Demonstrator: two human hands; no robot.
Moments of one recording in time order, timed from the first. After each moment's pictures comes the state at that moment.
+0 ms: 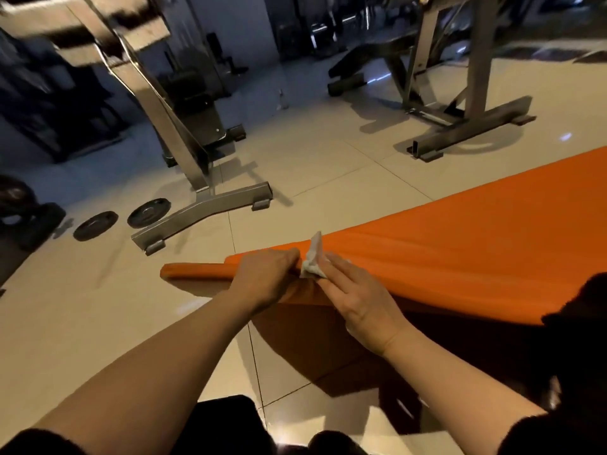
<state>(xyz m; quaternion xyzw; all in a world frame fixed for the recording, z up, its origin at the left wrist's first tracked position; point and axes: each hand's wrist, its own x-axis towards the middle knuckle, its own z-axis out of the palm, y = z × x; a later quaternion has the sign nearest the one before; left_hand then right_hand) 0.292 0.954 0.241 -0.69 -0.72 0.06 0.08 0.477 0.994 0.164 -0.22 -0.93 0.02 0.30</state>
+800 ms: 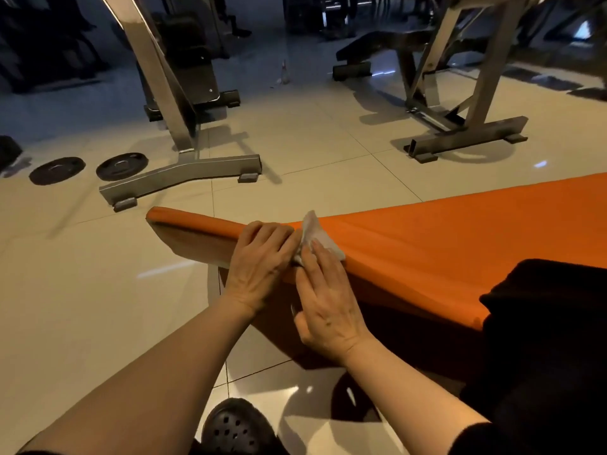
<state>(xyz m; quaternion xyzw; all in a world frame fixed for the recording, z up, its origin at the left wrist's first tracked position) 0.290 0.945 0.186 -0.69 -0.62 -0.14 0.36 0.445 0.966 0.147 -0.27 -0.93 -0.01 0.26</state>
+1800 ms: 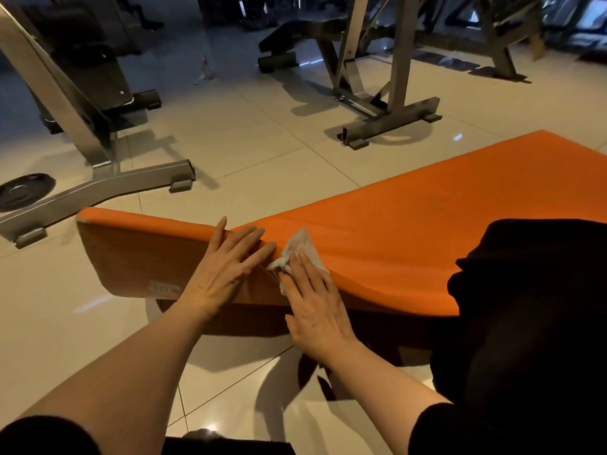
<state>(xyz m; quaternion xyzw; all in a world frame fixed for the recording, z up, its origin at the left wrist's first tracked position) 0.288 1.002 0.157 -0.81 -0.51 -0.09 0.27 0.493 0.998 0.104 -0.41 -0.89 0.00 0.19</state>
